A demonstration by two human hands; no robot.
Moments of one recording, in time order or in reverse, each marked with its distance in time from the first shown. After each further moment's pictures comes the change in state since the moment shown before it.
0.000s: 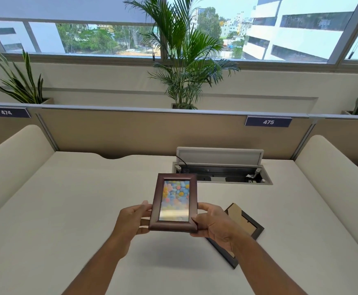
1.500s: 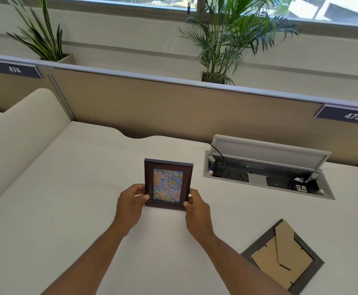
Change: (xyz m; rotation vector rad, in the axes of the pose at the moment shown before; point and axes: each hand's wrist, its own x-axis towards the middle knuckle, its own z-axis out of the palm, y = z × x) left_hand 0.154 -0.052 -0.087 0.120 0.276 0.145; right_hand 0.197 0.061 0.101 -0.625 0.278 -0.379
